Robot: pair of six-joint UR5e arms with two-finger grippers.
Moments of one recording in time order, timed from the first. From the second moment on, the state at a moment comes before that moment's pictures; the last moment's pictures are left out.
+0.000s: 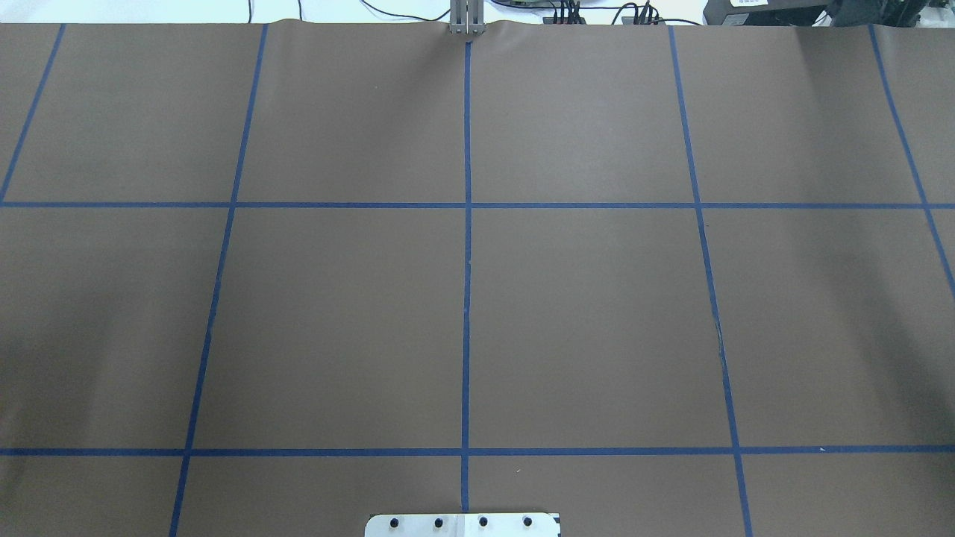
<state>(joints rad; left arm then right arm) -0.85 -1.06 -1.63 -2.10 -2.29 -0.27 1.42 -1.65 1.84 -1.39 2.34 0.07</state>
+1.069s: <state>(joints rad) -0.85 -1.07 -1.60 -2.11 -2.29 -0.18 1.42 -1.65 1.84 -1.39 2.34 0.07</state>
